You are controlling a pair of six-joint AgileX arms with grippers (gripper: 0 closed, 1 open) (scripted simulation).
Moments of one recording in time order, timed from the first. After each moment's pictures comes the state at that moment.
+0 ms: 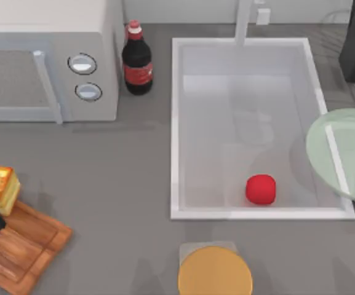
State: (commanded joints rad) left arm 0.00 0.00 0.00 0.00 0.00 0.00; right arm 0.00 0.01 0.01 -0.01 0.00 0.00
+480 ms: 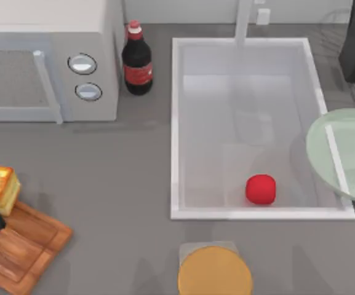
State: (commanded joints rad) left arm 0.00 0.00 0.00 0.00 0.00 0.00; right arm 0.12 0.46 0.40 -0.26 0.00 0.12
